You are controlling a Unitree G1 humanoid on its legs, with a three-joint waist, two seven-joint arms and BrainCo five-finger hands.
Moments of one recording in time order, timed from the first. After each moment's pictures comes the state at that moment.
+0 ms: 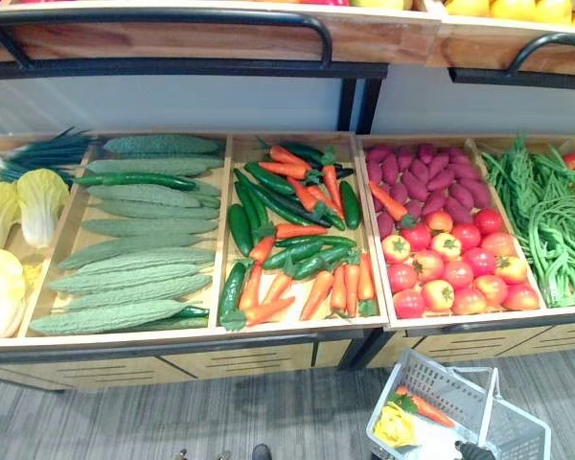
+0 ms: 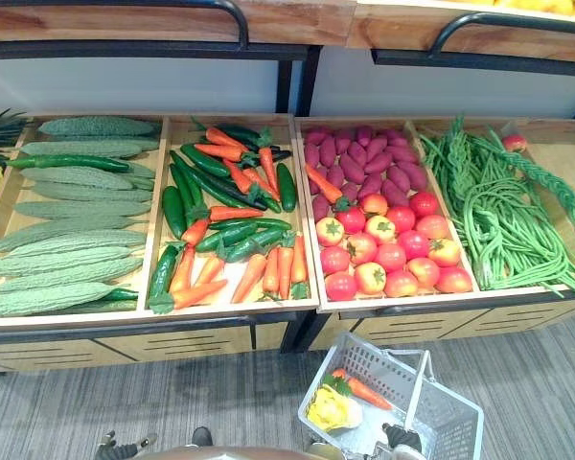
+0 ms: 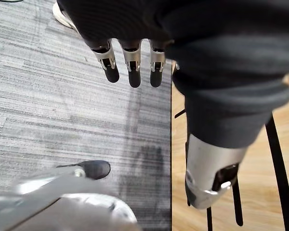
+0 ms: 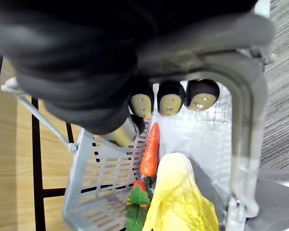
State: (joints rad) left arm 0.19 0.06 0.43 0.99 0.22 -0.08 0.22; right arm 0.06 -0.07 -0.54 1.11 -0.07 -0.07 -0.12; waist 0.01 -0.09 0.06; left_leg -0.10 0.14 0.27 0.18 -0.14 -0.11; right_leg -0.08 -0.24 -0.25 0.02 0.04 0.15
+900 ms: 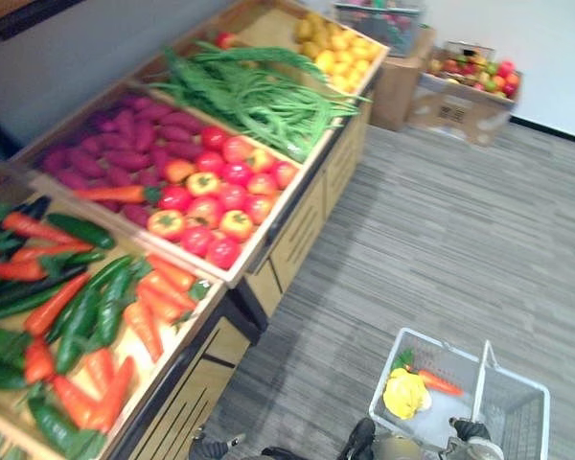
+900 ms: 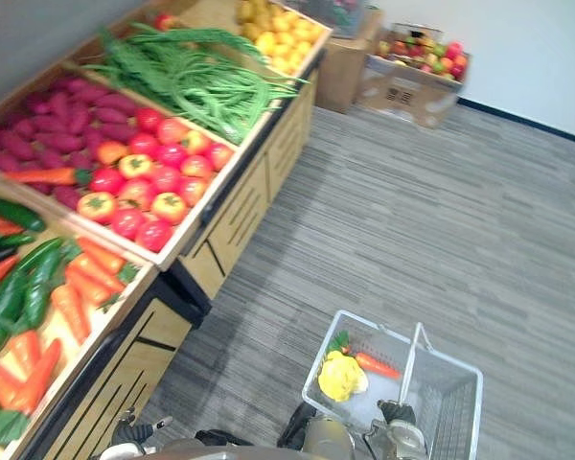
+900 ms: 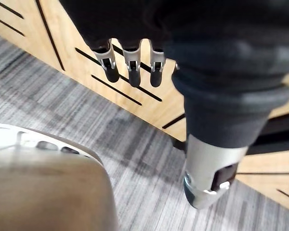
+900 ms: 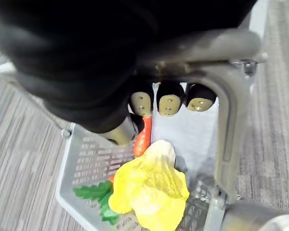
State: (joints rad) left arm 0.13 0.05 0.35 1.00 0.22 -0.11 0.22; right arm -0.02 -0.11 -0.47 1.18 -0.03 -0.08 -0.15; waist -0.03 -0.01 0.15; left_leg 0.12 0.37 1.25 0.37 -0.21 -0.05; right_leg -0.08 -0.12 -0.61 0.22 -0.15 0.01
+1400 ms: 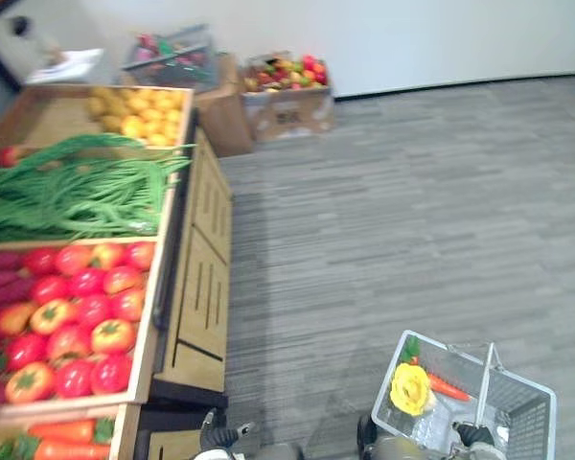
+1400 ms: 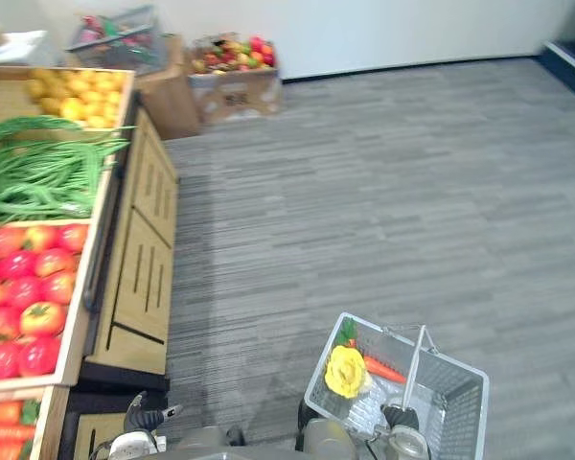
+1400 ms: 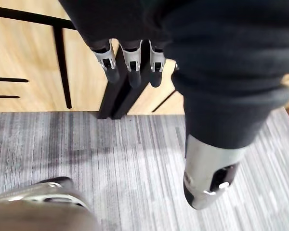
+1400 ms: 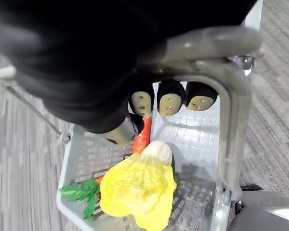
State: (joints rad) left arm 0.11 0.04 0.26 0.98 0.22 -0.13 0.23; right arm -0.02 -0.14 -0.37 1.15 -0.04 -0.11 -0.15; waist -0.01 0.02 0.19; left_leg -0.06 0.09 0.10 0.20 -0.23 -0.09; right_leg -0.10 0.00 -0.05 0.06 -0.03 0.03
